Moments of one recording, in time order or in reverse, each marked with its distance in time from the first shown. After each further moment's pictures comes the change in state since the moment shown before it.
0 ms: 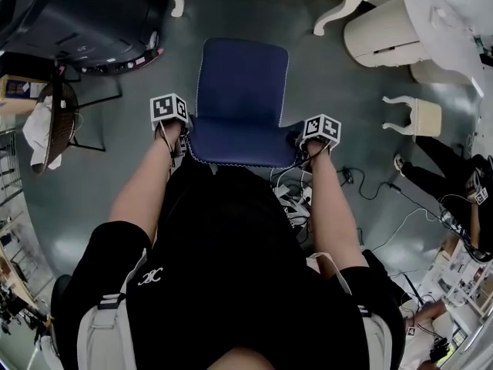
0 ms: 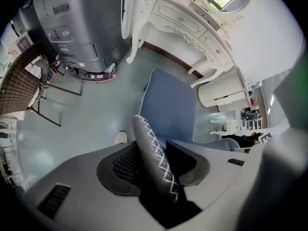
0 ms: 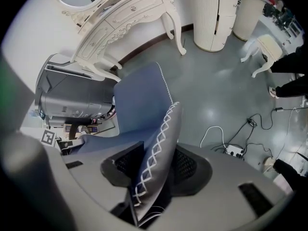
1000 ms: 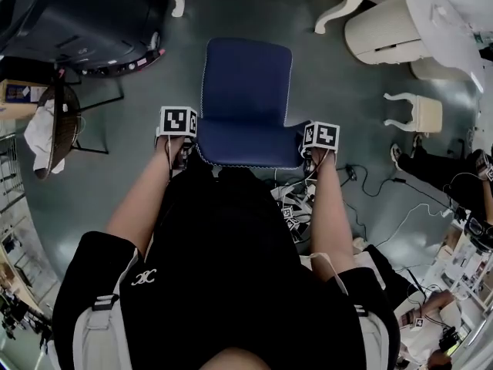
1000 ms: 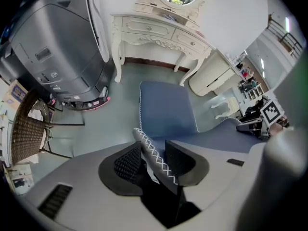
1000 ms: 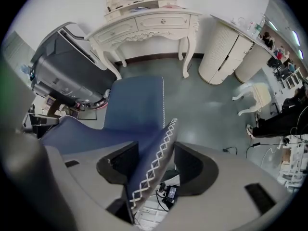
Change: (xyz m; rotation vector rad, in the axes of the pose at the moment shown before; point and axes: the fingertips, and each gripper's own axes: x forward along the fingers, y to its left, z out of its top) left arm -0.045 -0.012 0.005 0.325 -0.097 0.087; right arm -0.029 0.003 0.007 -0.271 -0.146 -0.264
